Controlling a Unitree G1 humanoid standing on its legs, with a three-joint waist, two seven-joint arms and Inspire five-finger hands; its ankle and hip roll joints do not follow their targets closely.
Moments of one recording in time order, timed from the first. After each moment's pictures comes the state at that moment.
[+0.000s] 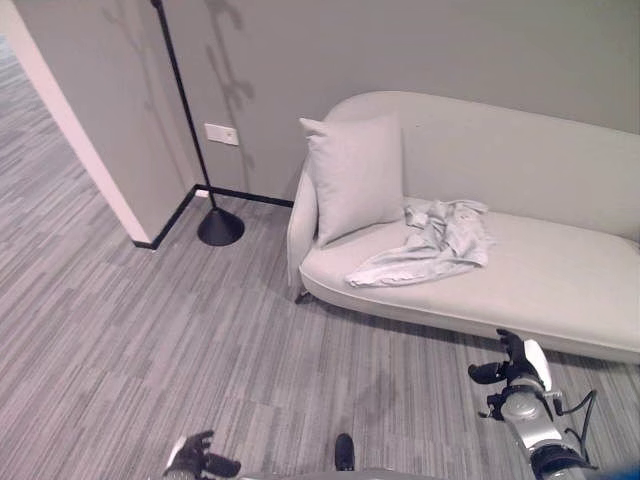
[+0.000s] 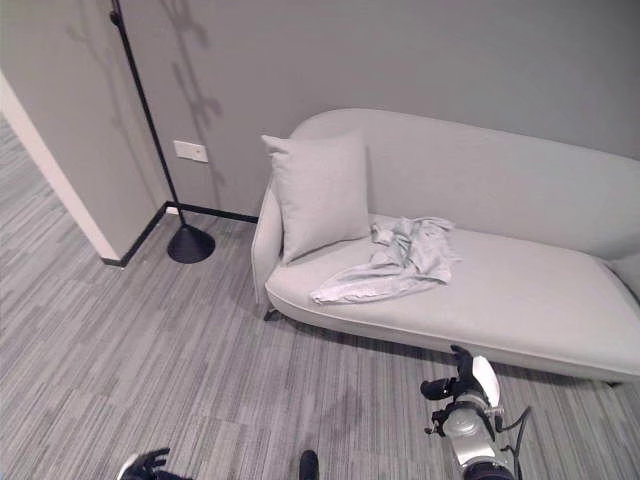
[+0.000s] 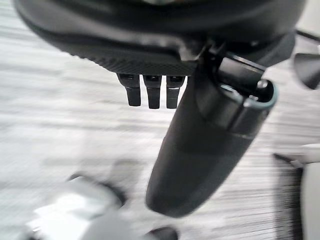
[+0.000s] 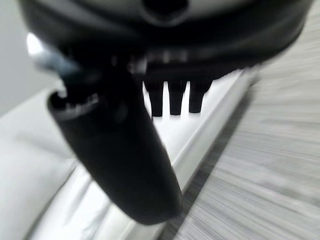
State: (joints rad) left arm -0.01 0.24 -0.20 1.41 -0.11 -0.15 0.11; right arm -0.10 -0.50 0.09 0.74 -0.18 0.04 -0.34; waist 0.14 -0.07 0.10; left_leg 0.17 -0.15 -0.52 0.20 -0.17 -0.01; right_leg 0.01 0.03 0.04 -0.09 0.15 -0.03
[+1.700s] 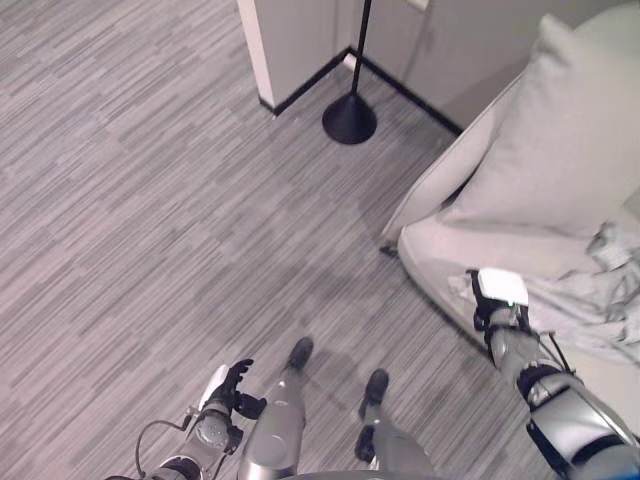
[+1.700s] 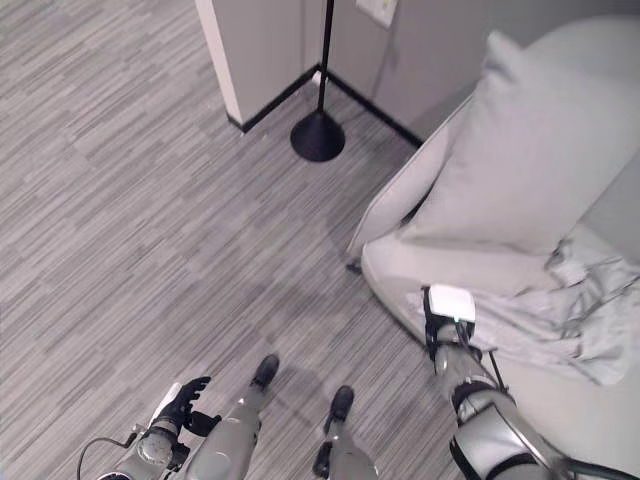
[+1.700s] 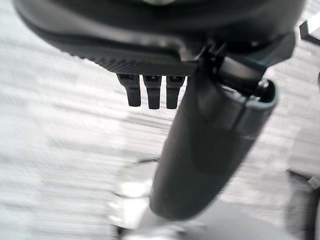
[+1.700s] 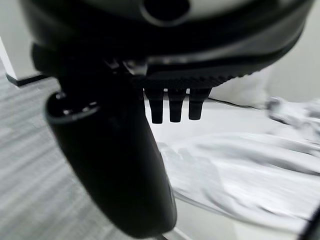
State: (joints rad) left arm -0.12 0.31 -0.47 1.13 0.01 -0.24 0.26; right arm -0.70 -0.55 0.62 1.21 -0.62 0.05 -0.48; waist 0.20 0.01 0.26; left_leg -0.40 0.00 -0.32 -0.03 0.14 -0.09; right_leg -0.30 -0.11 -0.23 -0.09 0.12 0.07
